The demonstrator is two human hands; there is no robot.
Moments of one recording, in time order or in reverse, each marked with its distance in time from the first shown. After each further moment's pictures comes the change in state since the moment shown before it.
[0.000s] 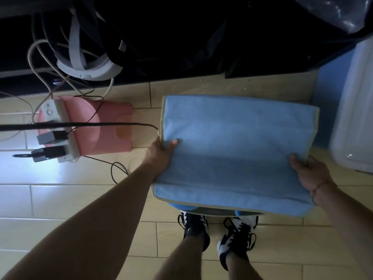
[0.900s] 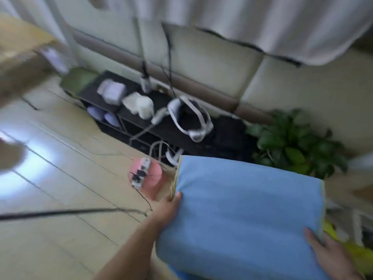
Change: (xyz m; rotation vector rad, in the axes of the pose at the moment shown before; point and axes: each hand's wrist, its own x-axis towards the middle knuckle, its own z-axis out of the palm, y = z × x) left_hand -0.433 0.104 -0.194 -0.623 0.143 0.169; right_hand -0.435 -0.254 -0.232 -0.453 0.122 -0.524
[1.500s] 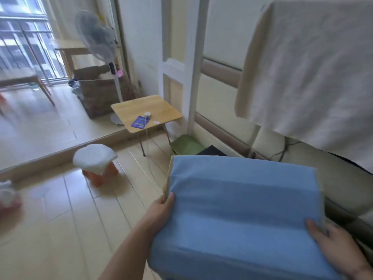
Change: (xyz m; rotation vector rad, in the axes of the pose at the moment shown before) left_hand -0.152 0.032 -0.476 -0.325 0.473 0.154; right_hand -0.265 -0.410 0.163 0.025 -0.220 -0.533
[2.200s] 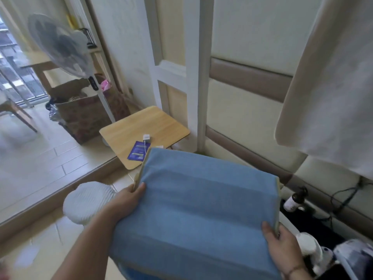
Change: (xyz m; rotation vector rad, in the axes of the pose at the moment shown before) left_hand 0.391 0.181 -0.196 0.466 0.055 -0.090; right_hand 0.255 -0.237 0.282 0.271 0.004 0.052
